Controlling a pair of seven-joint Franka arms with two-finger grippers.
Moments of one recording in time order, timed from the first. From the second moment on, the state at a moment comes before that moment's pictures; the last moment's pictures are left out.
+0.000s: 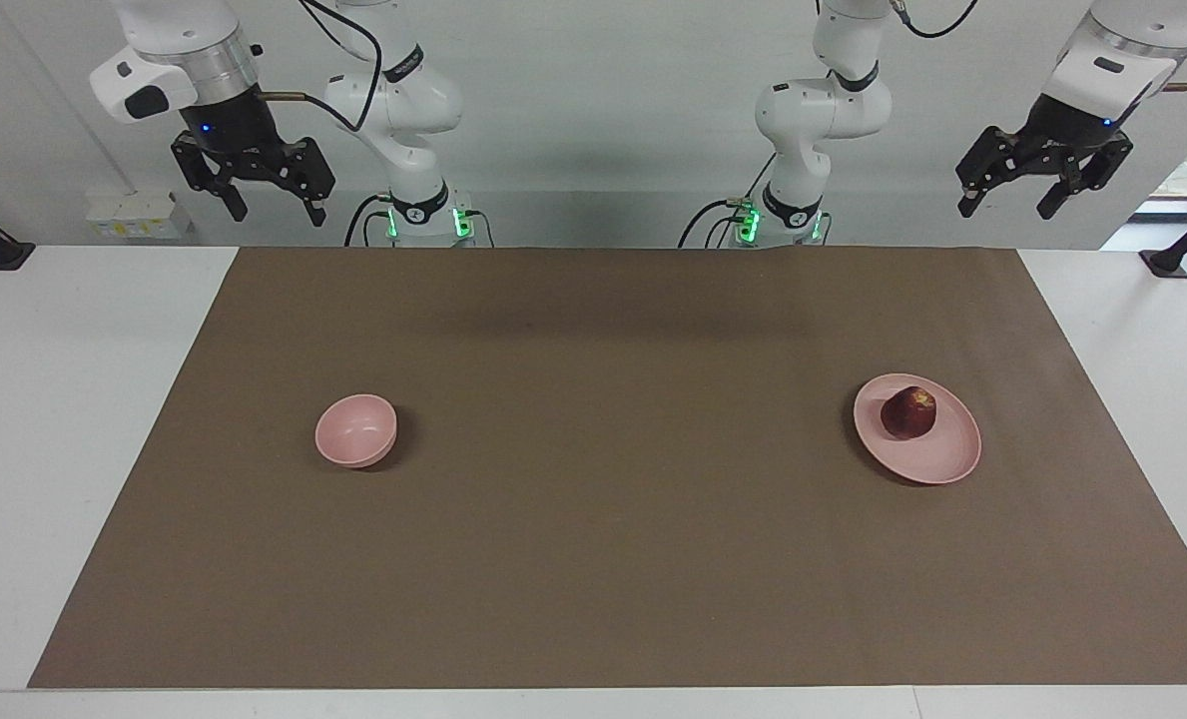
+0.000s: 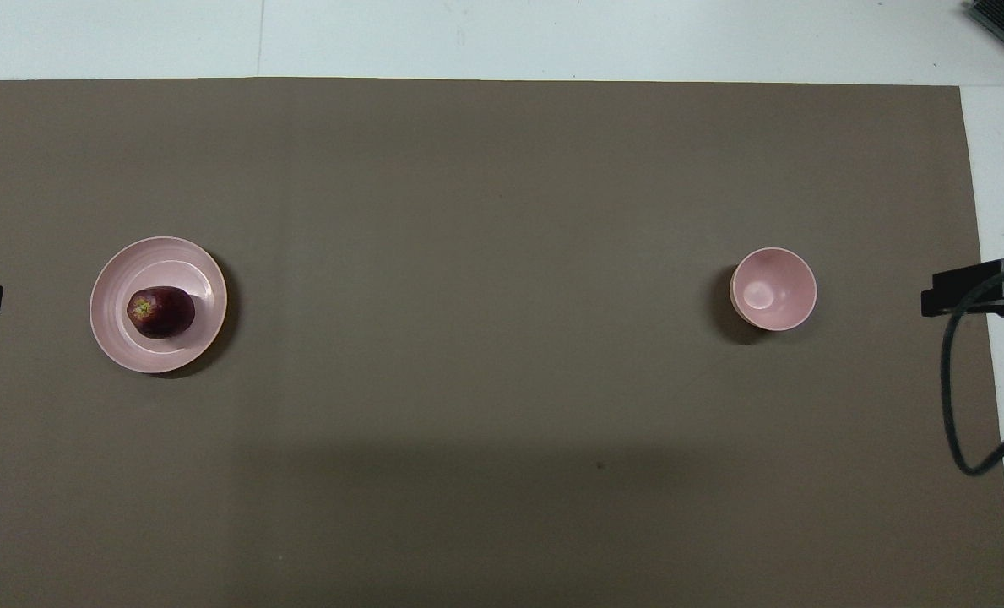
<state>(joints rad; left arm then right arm) 0.00 -0.03 -0.03 -1.39 -0.01 1.36 0.05 -0.01 -0.08 0.01 -1.52 -0.01 1.45 0.11</state>
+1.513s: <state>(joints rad) 0.00 -0.07 -0.04 -1.47 -0.01 1.42 0.06 -0.01 -0.08 0.01 -1.52 -0.01 1.45 0.11</state>
